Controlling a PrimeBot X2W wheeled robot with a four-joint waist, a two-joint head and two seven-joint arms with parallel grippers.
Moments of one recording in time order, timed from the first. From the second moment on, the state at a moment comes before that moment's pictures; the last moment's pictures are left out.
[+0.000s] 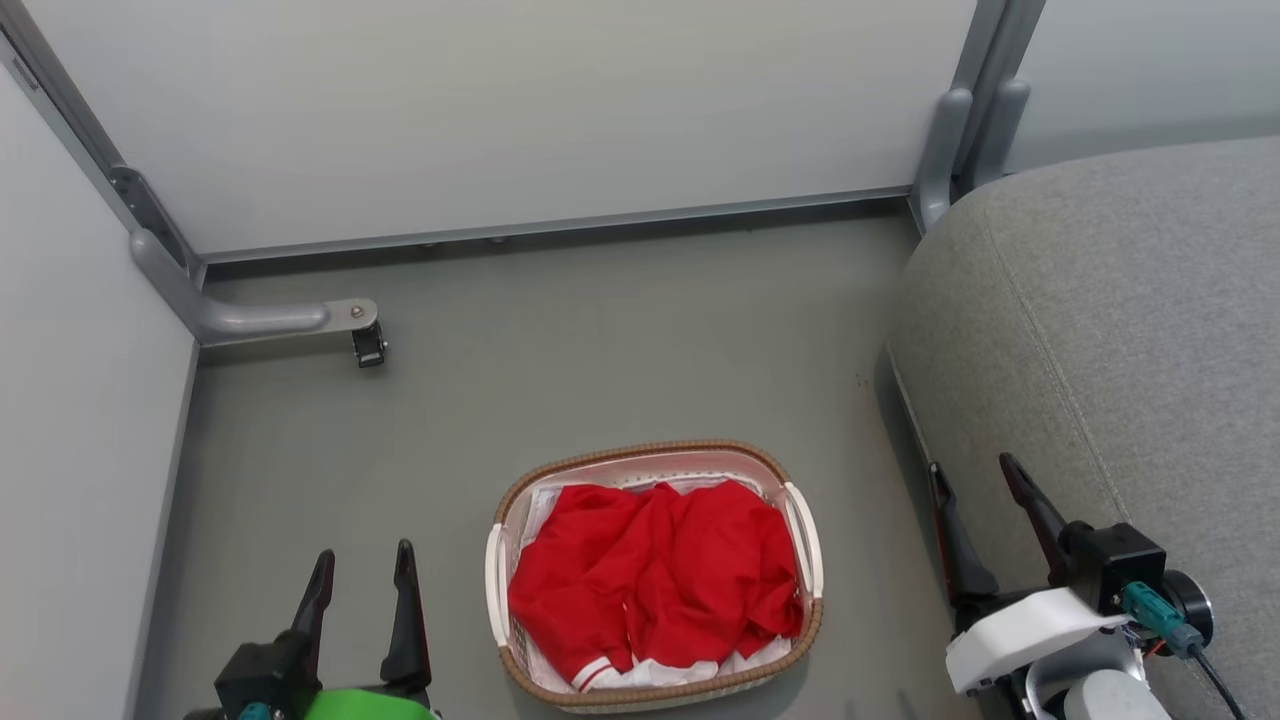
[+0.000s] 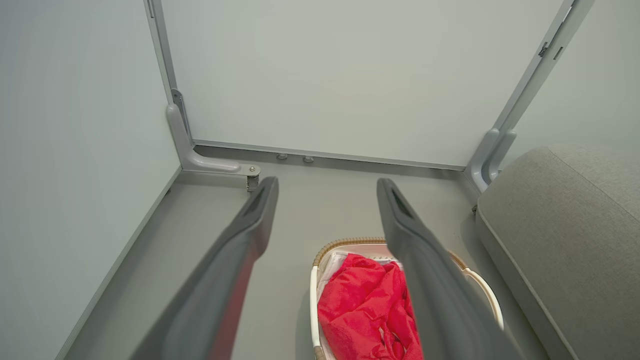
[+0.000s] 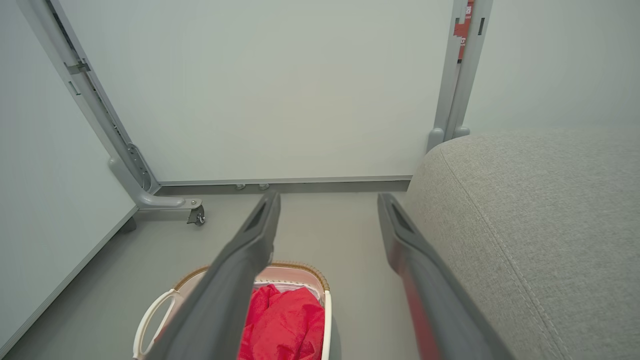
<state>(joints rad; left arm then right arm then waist) 0.08 0.05 -0.10 0.21 -0.28 -0.05 -0.26 -0.06 -0.05 0.06 0.23 0.17 0.13 -0.26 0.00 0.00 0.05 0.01</state>
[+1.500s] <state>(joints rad) -0.79 0.05 -0.72 0.94 -0.09 -0.12 -0.26 -0.50 -0.05 -0.03 -0.16 0.27 0.13 -0.26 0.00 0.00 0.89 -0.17</state>
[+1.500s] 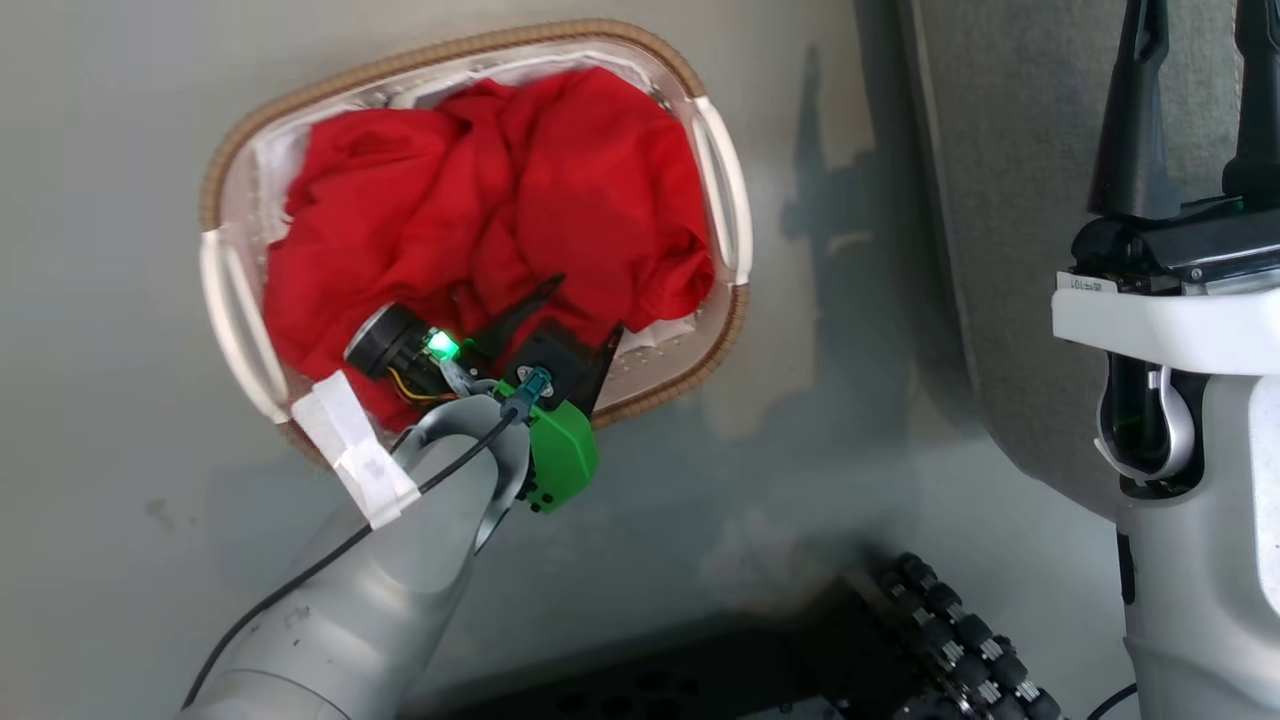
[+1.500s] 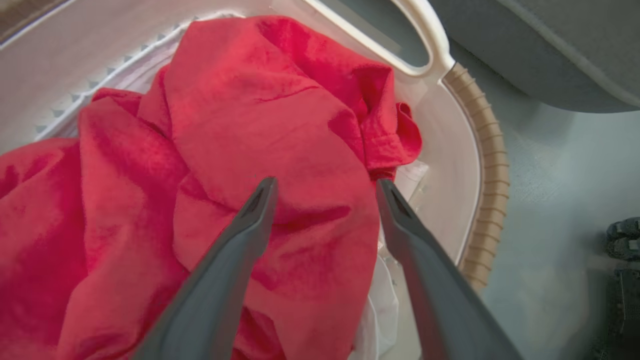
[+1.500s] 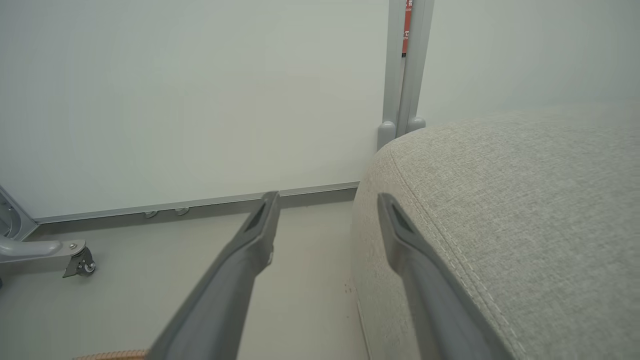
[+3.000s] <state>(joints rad) -0.71 0.21 -0.74 0.67 -0.16 -0.07 -0.26 -0.32 -0.05 -0.02 0.07 0.18 0.13 -0.26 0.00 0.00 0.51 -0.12</state>
